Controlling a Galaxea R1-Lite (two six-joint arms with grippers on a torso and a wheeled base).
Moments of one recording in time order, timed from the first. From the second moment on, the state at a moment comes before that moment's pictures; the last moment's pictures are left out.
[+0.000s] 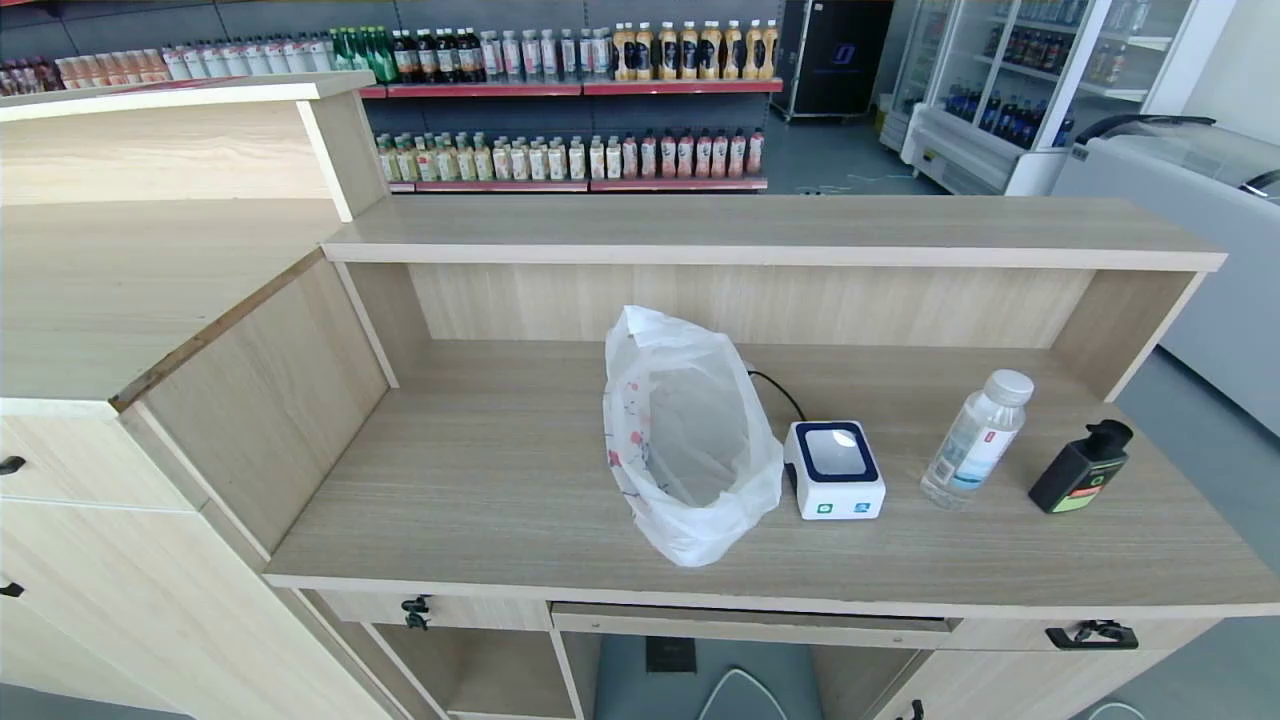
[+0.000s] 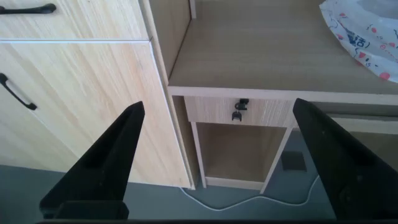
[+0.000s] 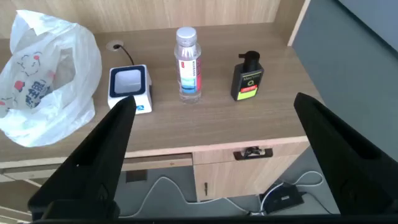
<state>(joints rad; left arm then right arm) 0.00 0.00 0.00 0.04 0.08 0.07 0.00 0.60 -0.41 -0.14 -0.14 -0.03</state>
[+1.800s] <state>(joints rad) 0.00 0.00 0.00 0.04 0.08 0.07 -0.22 1.82 -0.47 -1.04 0.09 -0.20</state>
